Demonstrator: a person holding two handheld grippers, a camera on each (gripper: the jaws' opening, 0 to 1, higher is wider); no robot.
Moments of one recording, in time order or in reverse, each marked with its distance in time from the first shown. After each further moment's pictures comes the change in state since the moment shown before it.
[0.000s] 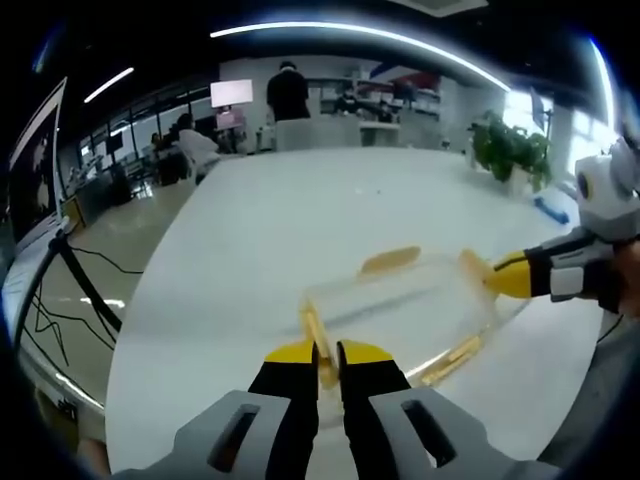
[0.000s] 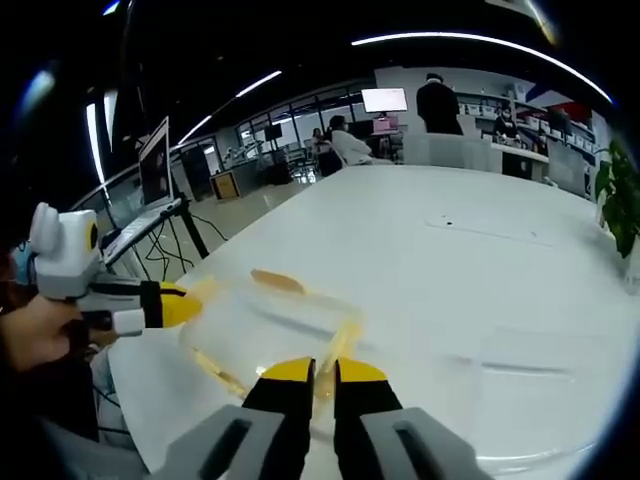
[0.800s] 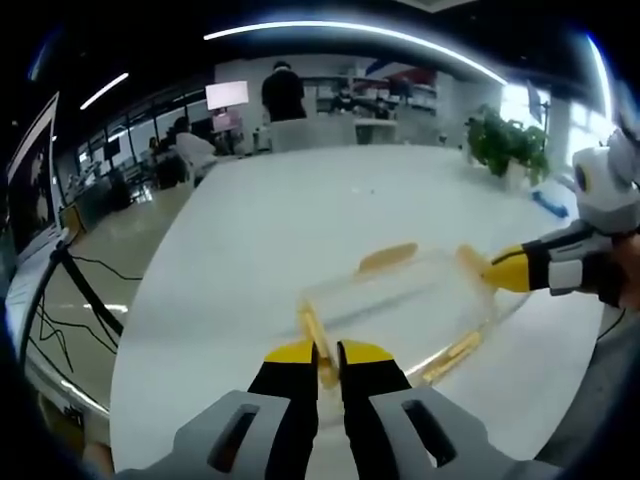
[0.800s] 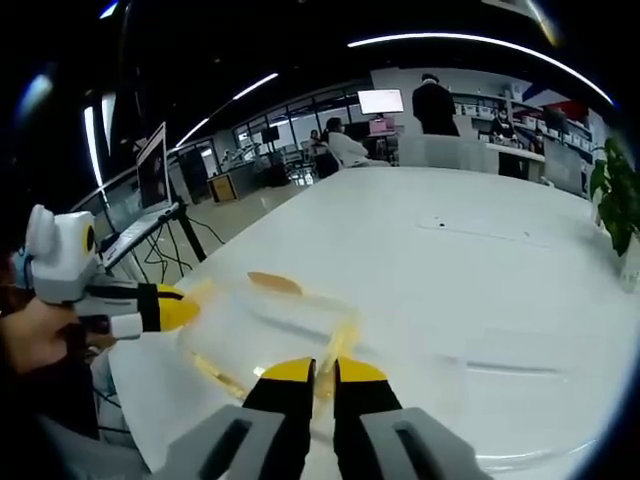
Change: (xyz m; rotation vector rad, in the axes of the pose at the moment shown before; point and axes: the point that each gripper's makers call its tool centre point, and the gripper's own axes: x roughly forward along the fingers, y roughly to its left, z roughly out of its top) left arm -0.003 -0.013 0.005 0.029 0.009 0.005; right arm -0.010 -0.008 0.002 0.009 -0.008 -0.008
